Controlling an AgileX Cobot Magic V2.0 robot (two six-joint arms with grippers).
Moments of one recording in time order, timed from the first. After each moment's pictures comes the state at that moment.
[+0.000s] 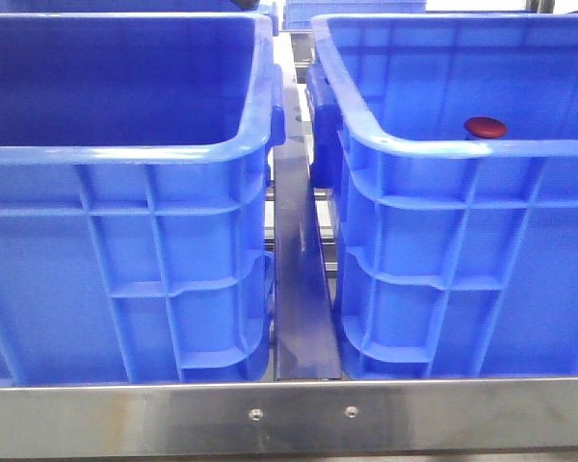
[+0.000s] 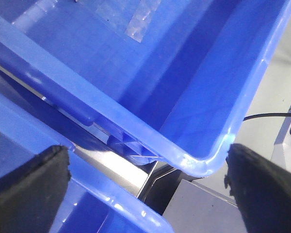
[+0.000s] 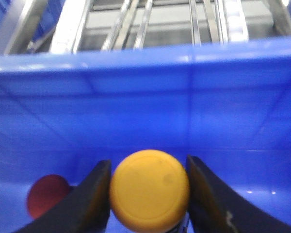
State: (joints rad) left arm -0.65 1.55 -1.56 -0.41 1.07 0.33; right arm -0.21 1.50 -1.02 1.21 0.26 -1.19
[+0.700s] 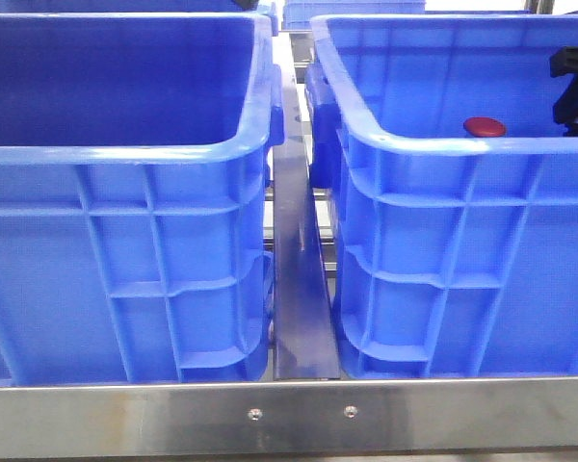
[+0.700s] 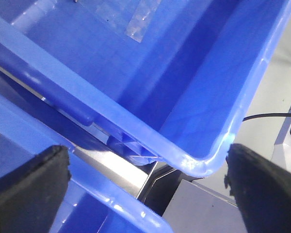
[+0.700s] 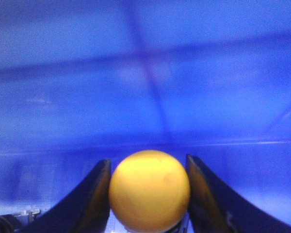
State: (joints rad) left arm -0.65 1.55 -1.56 -0.41 1.07 0.33; right arm -0.21 1.78 -1.16 1.25 0.23 -1.20
